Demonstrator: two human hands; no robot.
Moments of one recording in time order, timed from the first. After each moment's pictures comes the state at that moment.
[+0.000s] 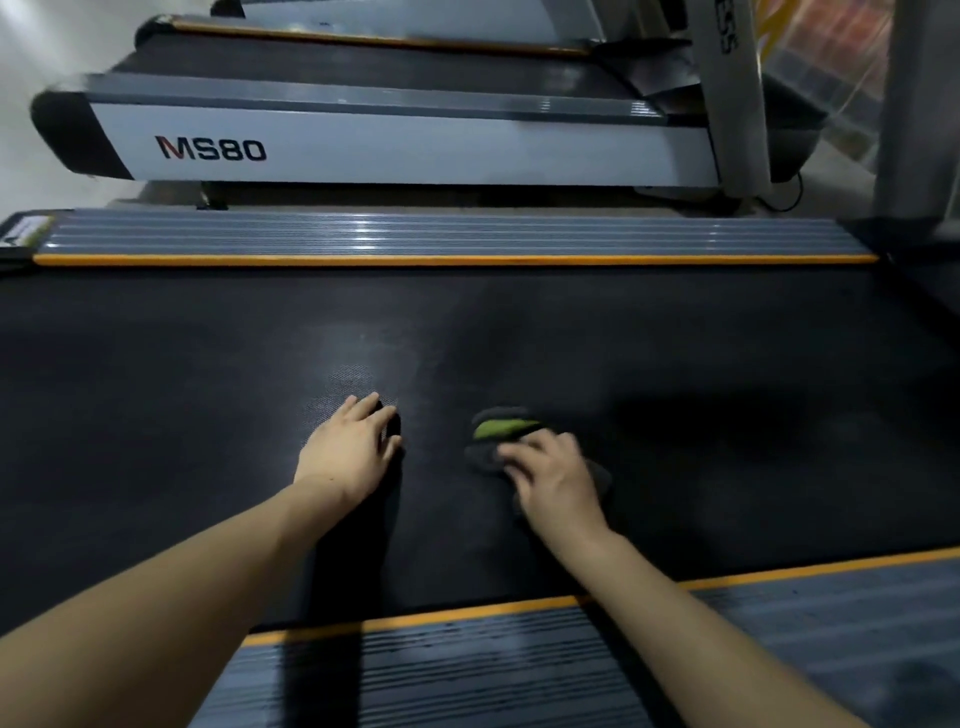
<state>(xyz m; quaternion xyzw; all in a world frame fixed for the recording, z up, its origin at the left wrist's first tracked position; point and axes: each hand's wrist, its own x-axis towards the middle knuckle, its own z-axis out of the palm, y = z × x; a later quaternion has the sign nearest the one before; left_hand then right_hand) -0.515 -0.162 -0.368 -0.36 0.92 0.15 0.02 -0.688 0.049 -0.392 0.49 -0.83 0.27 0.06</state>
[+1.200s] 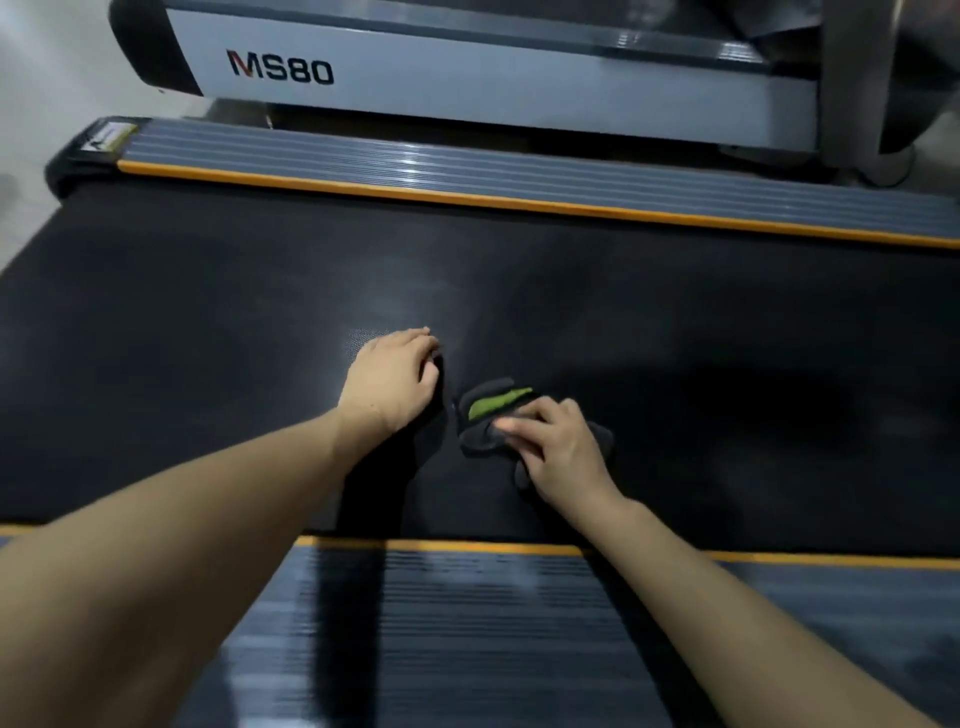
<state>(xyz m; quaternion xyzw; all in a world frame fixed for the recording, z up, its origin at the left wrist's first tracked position) -0.497 -0.177 -0.378 -0.37 0.91 0.17 -0.09 -0.645 0.032 -0.395 0.59 -0.76 0.29 -0.02</state>
